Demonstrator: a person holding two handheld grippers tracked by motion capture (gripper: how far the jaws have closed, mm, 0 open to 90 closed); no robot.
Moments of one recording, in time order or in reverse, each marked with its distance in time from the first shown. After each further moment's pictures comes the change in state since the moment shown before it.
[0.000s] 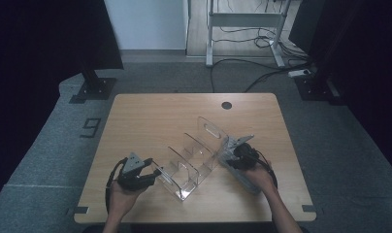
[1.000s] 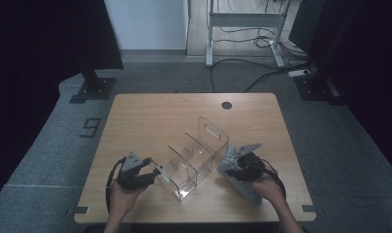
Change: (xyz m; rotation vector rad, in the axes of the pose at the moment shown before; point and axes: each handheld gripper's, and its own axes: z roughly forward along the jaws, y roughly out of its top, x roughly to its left) left arm 0.004 -0.002 0.003 -0.010 0.006 -0.045; right arm 0.038 -0.009 -0.048 -0.059 0.110 -0.072
